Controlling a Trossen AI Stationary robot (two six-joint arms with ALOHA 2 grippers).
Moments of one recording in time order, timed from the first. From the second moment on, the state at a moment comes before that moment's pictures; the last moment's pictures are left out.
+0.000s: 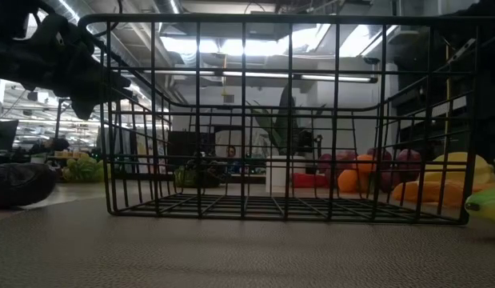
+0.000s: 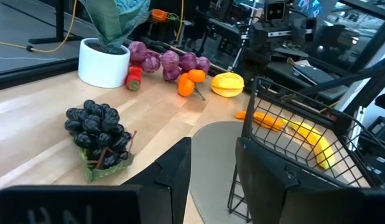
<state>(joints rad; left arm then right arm) -0.06 0.14 0.01 0.11 -0.34 -0.38 0.04 0.01 0.01 0.15 -0.04 0.46</state>
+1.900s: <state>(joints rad) -0.06 0.15 0.18 0.39 -0.75 -0.08 0.04 0.01 0.01 0.07 0.12 0.39</state>
